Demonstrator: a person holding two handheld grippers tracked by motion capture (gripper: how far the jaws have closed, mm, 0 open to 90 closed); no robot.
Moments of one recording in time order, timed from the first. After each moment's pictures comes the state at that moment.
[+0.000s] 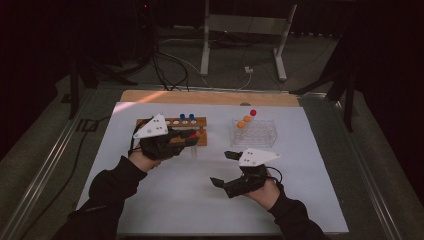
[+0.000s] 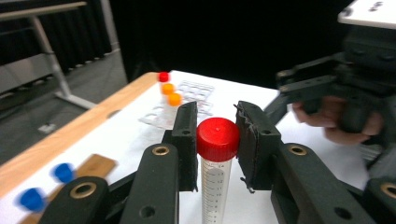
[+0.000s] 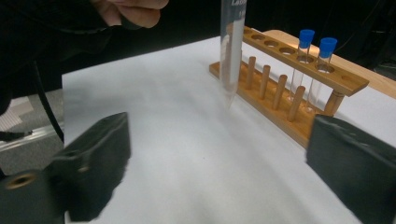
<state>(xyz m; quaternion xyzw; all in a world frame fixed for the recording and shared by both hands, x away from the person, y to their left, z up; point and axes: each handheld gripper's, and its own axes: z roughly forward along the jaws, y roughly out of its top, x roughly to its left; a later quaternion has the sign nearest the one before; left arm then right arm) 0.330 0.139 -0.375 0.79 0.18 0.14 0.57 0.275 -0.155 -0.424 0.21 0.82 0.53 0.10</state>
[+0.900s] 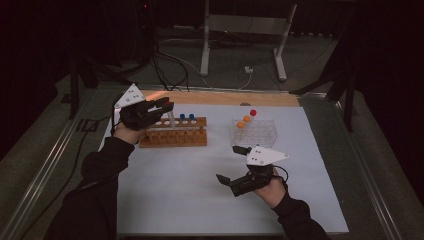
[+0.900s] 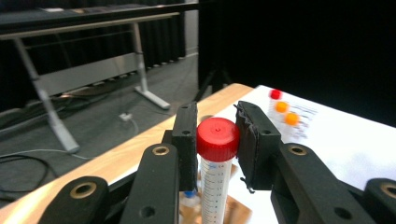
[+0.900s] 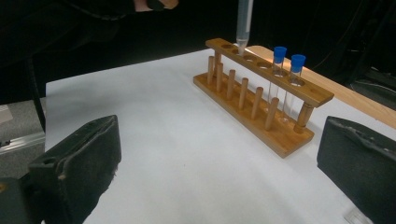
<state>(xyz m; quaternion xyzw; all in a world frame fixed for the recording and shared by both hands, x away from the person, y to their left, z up) 0.395 0.187 -0.367 0.74 0.30 0.22 0.56 0.278 -0.168 -0.422 0.21 0.80 0.54 0.14</state>
